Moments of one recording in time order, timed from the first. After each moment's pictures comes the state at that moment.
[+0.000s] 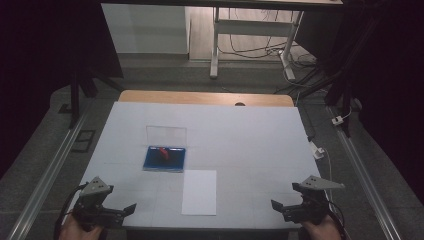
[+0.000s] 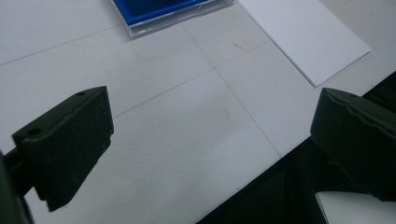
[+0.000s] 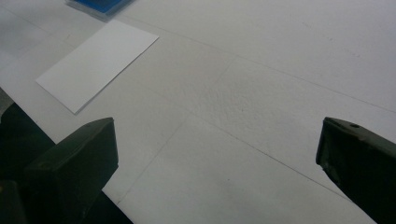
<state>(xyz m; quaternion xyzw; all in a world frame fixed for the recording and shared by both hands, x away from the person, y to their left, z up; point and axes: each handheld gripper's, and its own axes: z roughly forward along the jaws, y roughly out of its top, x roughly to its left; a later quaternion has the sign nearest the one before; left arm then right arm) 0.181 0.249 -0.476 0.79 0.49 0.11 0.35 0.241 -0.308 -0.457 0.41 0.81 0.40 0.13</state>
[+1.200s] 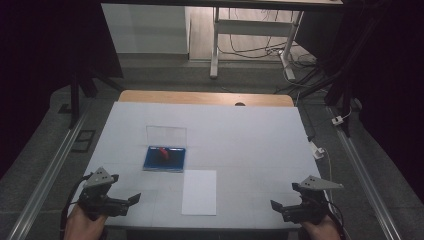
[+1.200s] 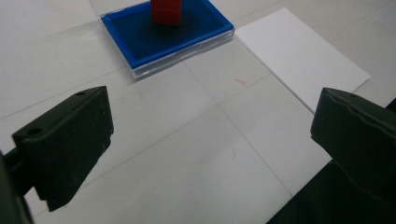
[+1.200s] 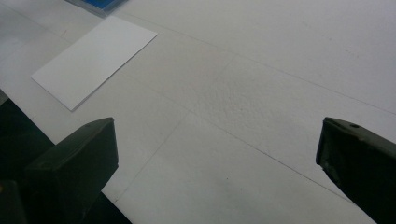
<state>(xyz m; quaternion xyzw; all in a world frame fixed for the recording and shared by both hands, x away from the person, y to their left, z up) 0.206 0.244 -0.473 0.79 0.46 0.13 0.39 0.241 -0.307 -0.458 0.41 0.81 0.39 0.14</state>
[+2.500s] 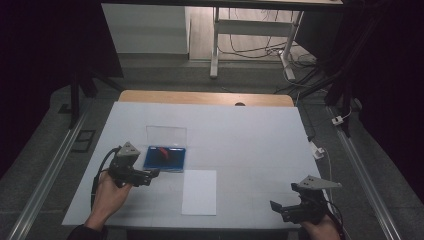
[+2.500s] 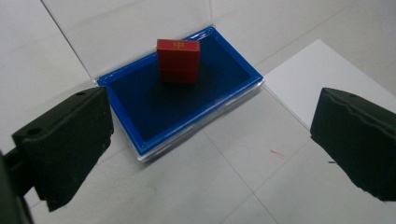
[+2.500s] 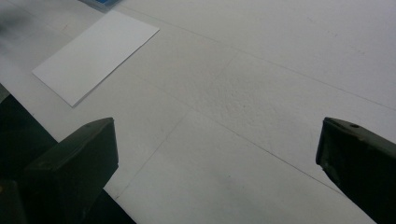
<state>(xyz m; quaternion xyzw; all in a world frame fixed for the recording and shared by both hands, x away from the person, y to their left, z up) 0.291 0.210 -0.478 0.80 0.44 0.15 0.37 0.242 -0.305 -0.459 0.41 0.82 0.39 0.13</state>
